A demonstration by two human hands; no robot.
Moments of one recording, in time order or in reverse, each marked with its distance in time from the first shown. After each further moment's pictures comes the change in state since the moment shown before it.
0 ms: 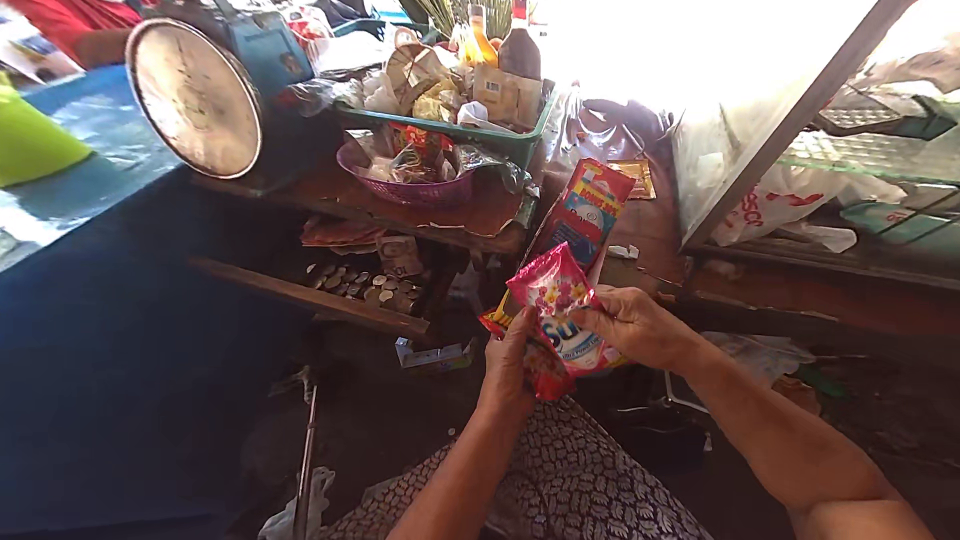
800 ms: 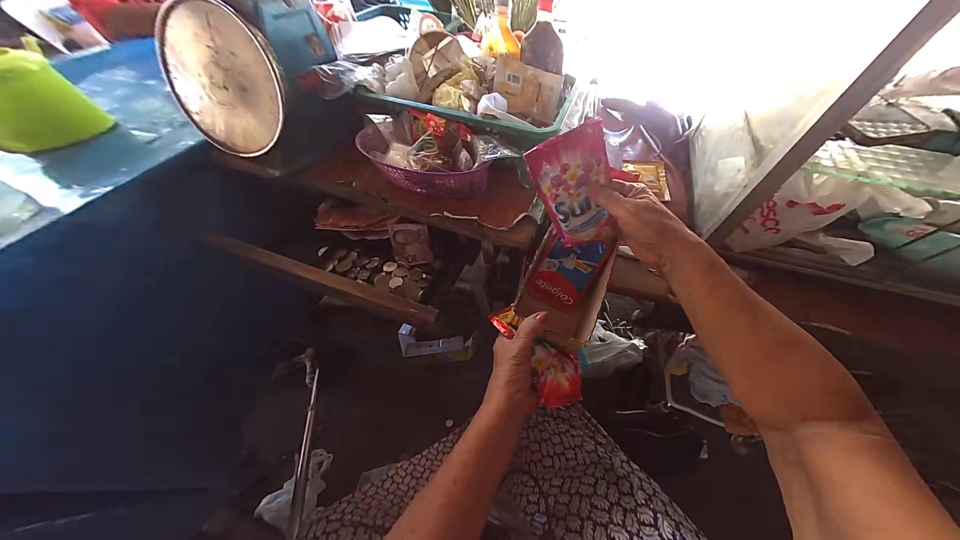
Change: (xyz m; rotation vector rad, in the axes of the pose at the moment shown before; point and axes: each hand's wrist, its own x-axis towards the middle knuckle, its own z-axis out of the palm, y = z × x) left_hand -0.002 -0.004 -0.005 0.027 0.050 -0.023; right_hand 0.101 0.009 -0.051 0.443 0.242 0.237
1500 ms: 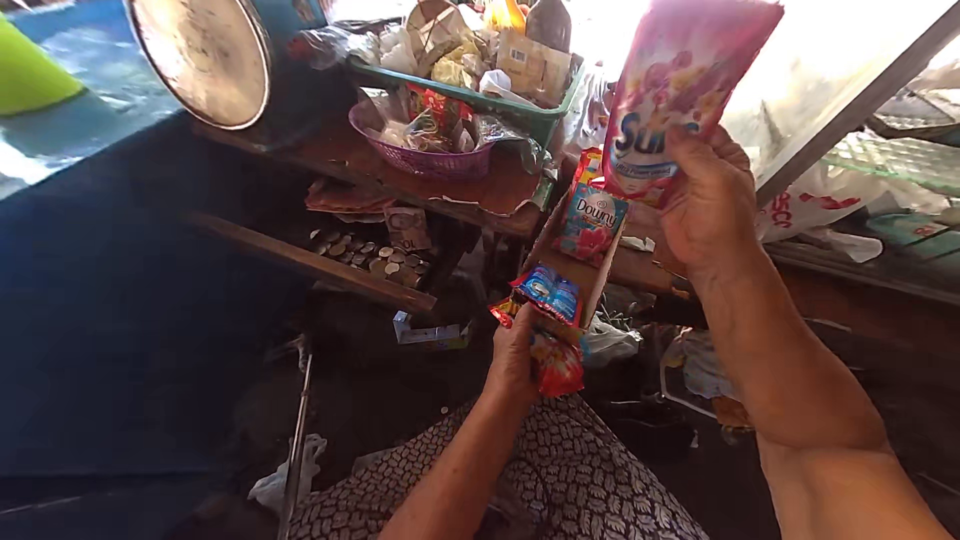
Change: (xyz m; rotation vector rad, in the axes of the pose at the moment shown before) left_hand 0.002 -0.001 -0.001 -0.086 0.002 -0.027; right_hand -0.035 -0.032 0.011 0.290 0.315 -0.394
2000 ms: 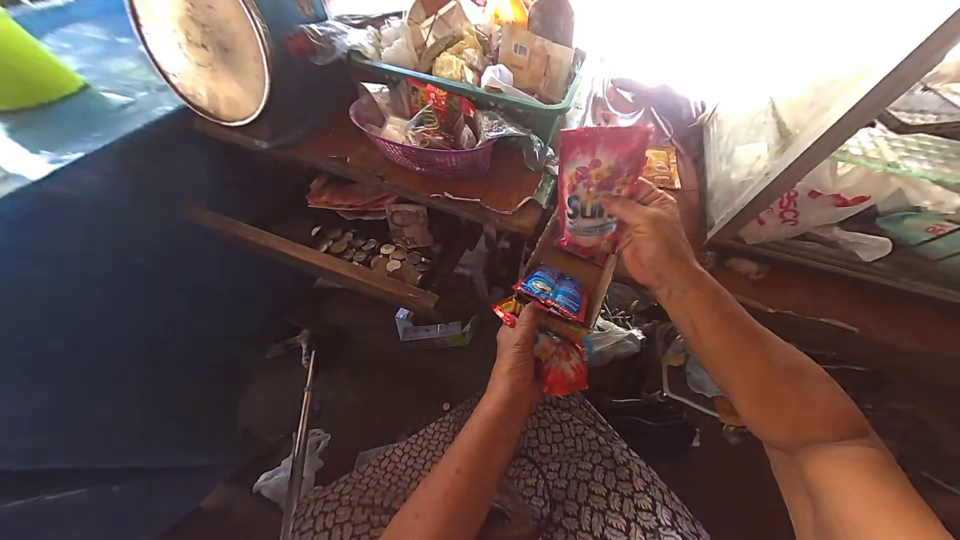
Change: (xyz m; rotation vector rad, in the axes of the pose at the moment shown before) left_hand -0.002 -0.002 0.000 -0.035 -0.019 -0.003; right_hand -0.013 0.057 0.001 0.005 -0.032 0.192
